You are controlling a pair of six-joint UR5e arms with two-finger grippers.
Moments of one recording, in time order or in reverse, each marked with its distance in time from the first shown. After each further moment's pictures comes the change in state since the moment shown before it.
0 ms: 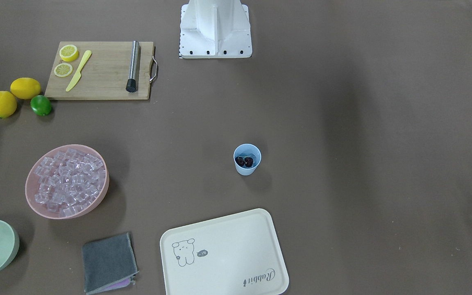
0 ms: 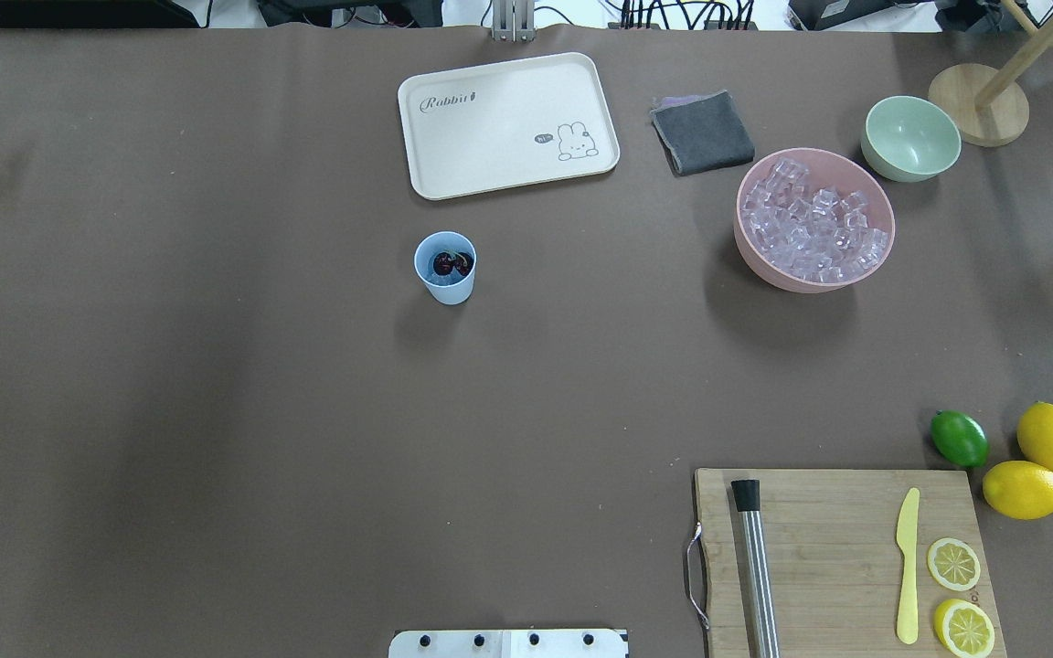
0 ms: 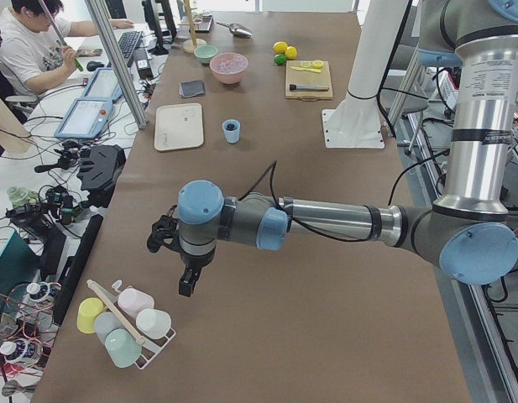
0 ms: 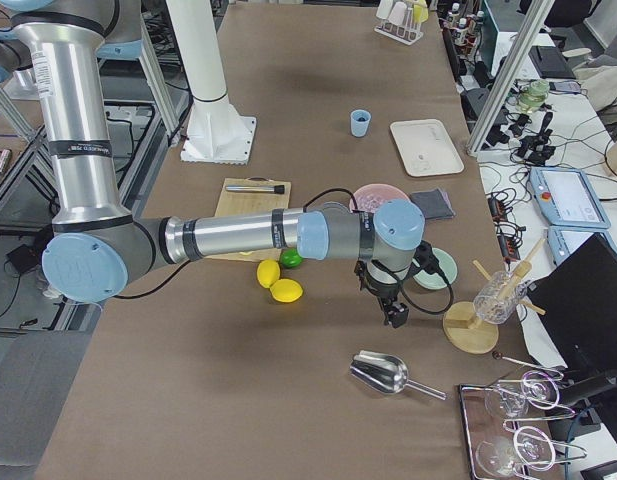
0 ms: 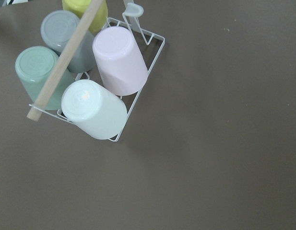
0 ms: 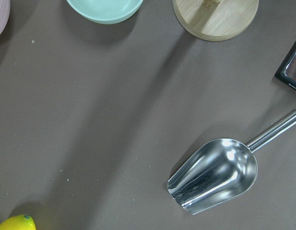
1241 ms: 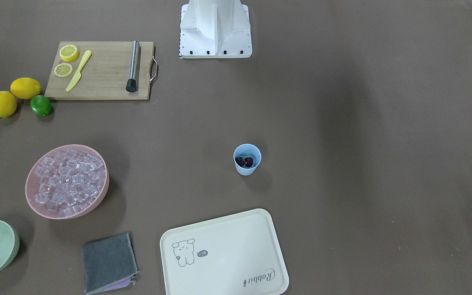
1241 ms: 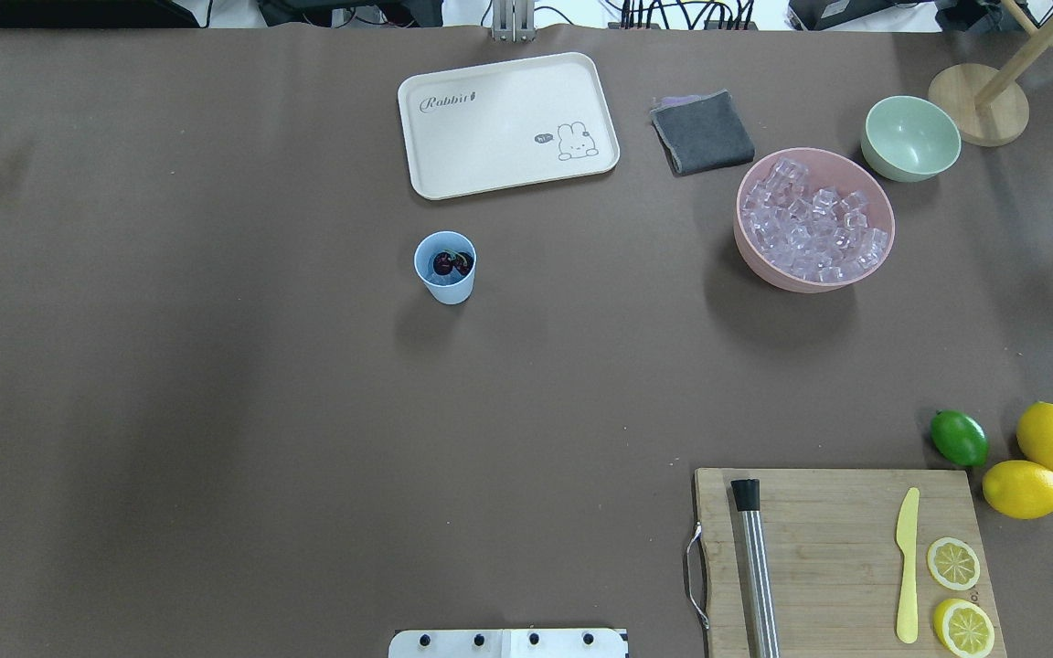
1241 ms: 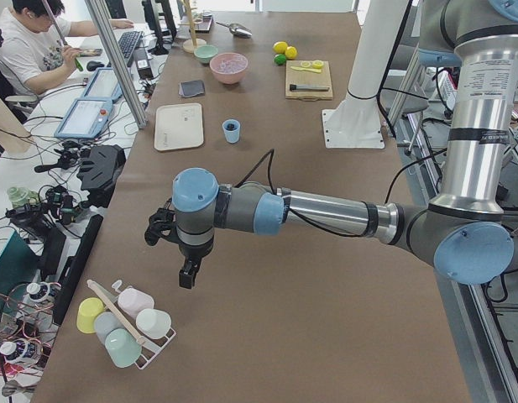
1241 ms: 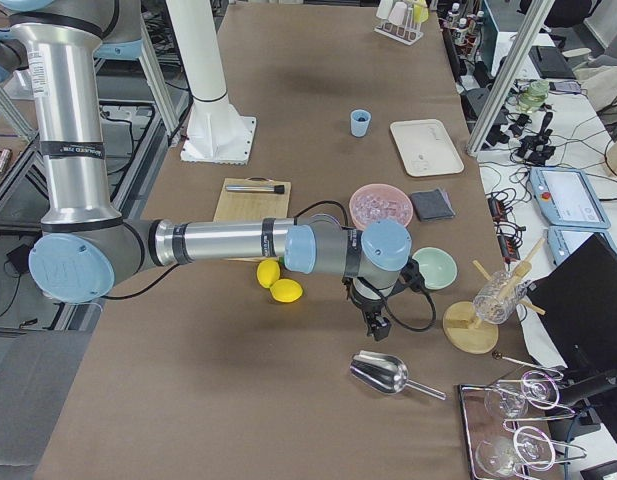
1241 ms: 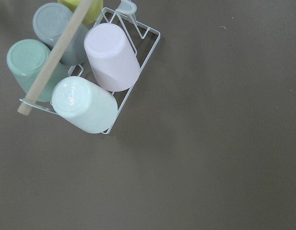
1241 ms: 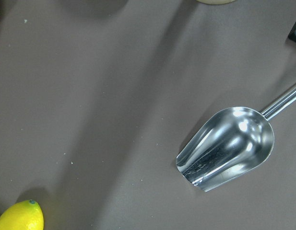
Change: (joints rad) left arm -0.013 0.047 -0.043 -0.060 0.001 -0.012; right arm 0.000 -0.056 -0.015 -0.005 0.023 0.016
